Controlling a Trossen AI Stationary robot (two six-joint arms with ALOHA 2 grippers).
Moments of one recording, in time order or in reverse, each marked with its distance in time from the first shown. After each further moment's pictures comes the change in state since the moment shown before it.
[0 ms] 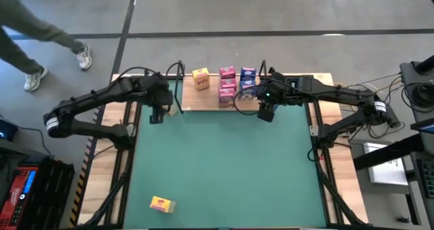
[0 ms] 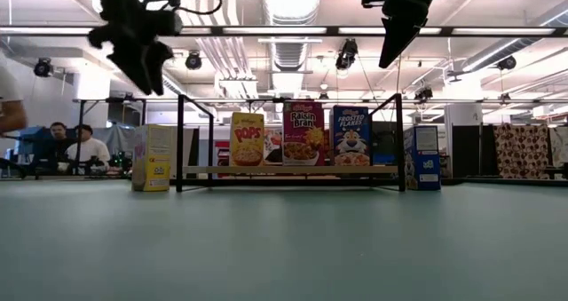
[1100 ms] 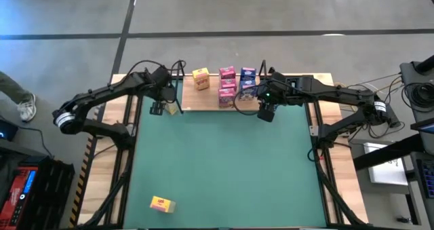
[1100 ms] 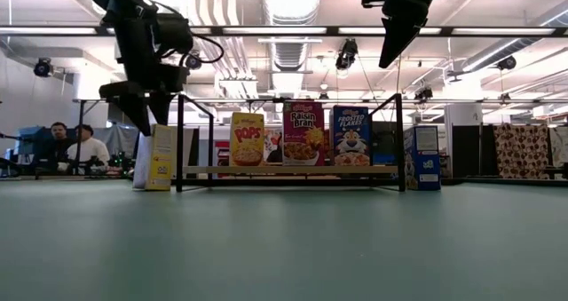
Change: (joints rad) left arm 0.223 0.154 -0.099 0.171 -0.056 0.359; right arm 0.000 0.000 0.000 0.000 0.000 0.000
